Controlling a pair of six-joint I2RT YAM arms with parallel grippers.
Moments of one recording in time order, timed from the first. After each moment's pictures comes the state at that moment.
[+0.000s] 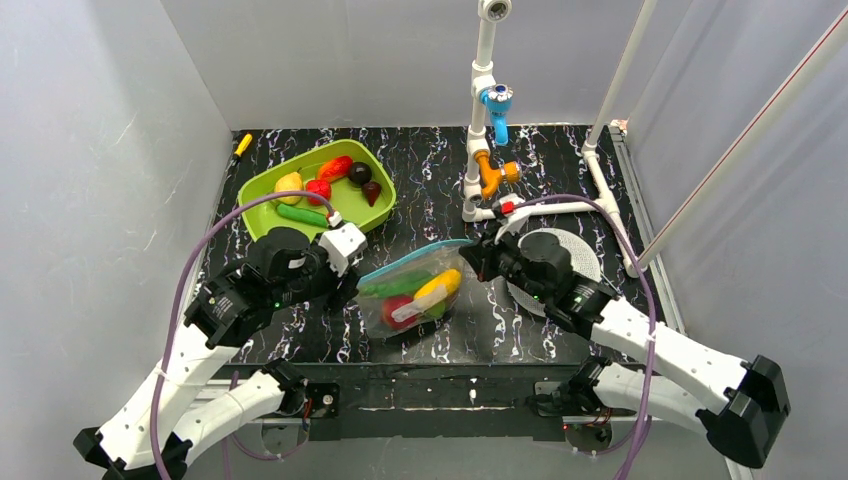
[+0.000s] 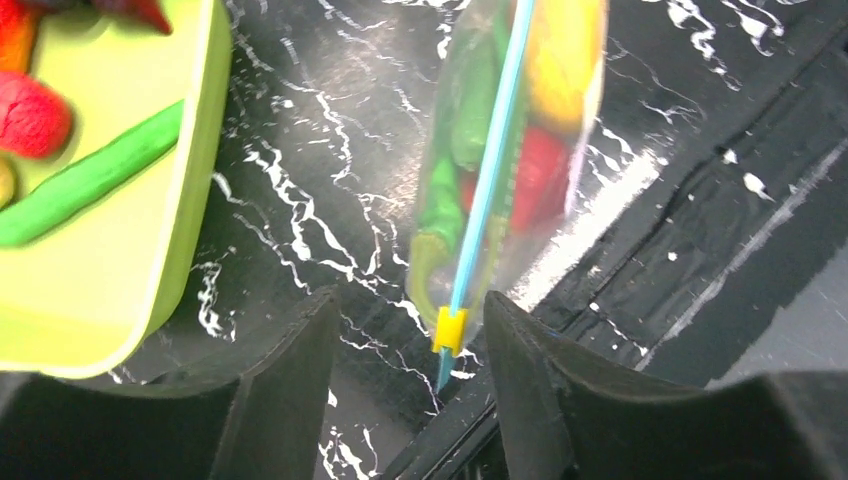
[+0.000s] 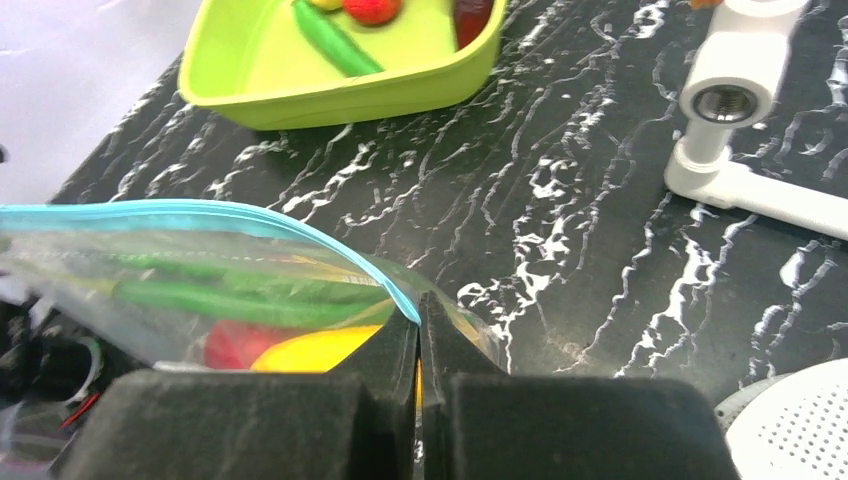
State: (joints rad) left arm -0.67 0.76 1.08 -0.99 0.12 0.17; right arm 0.84 0.91 0.66 0.02 0.05 0.34
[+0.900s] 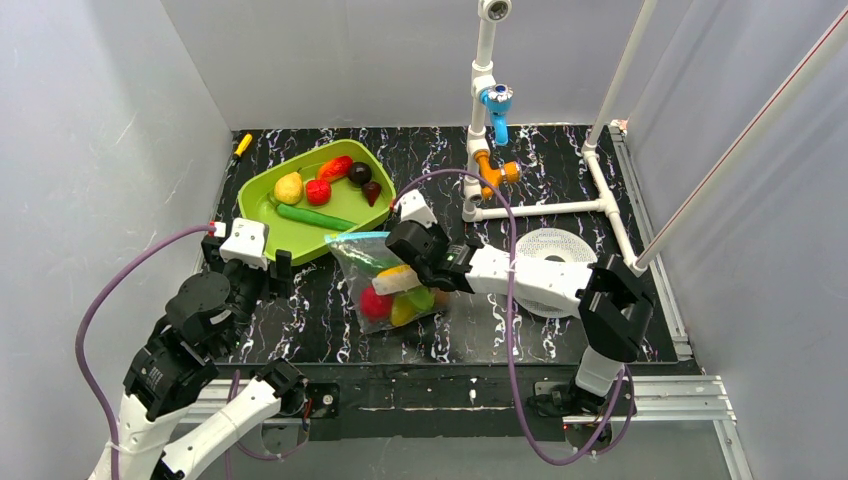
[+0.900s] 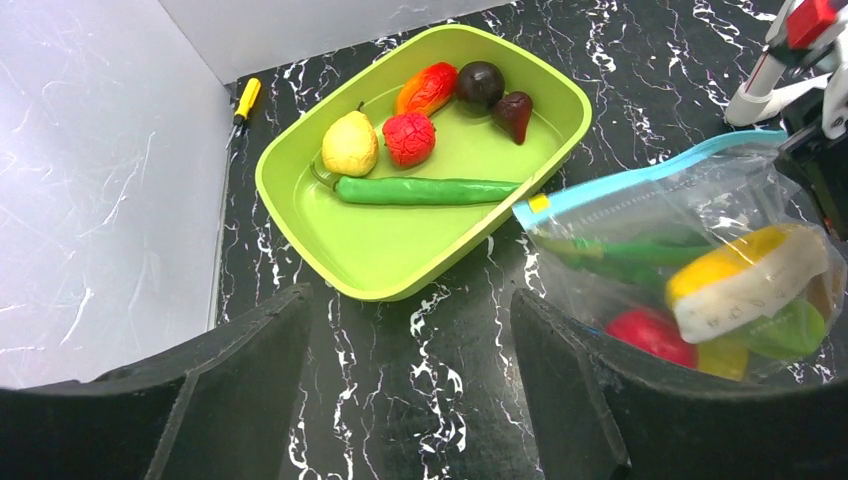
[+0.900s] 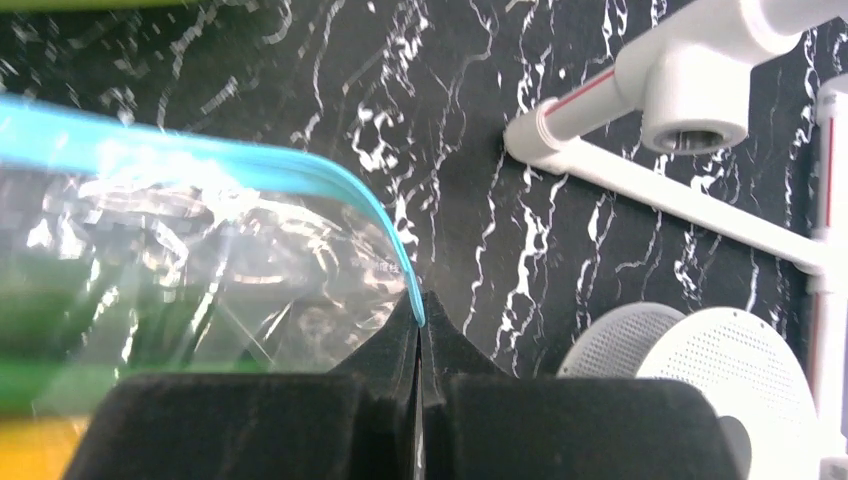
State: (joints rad) left arm -0.66 0.46 1.09 -0.87 -0.55 0.09; right arm 1.10 1.70 1.29 -0.39 0.79 0.25
